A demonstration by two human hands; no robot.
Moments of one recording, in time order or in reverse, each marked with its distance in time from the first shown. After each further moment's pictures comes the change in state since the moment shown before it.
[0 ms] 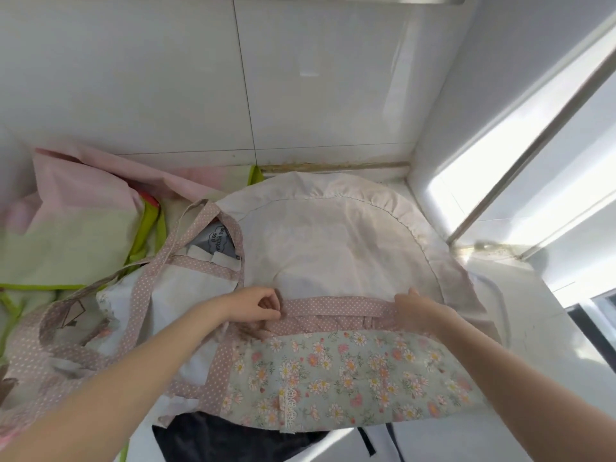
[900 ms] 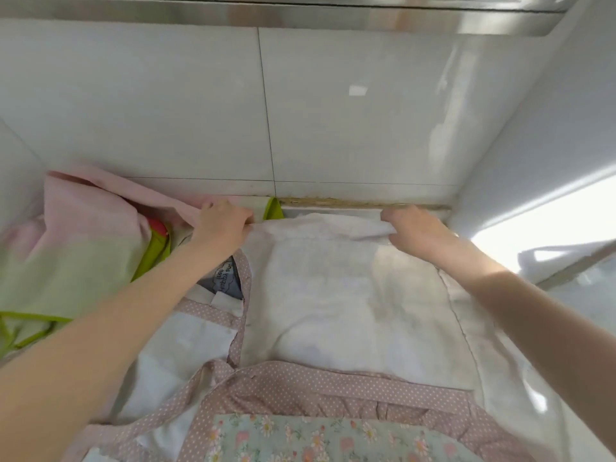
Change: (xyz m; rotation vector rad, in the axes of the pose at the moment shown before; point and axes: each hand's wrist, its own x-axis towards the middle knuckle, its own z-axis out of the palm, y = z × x) left_hand 0.045 0.018 -0.172 0.579 0.781 -0.284; right_hand 0.075 -0.030 -0.208 -0.075 0.659 -0.379
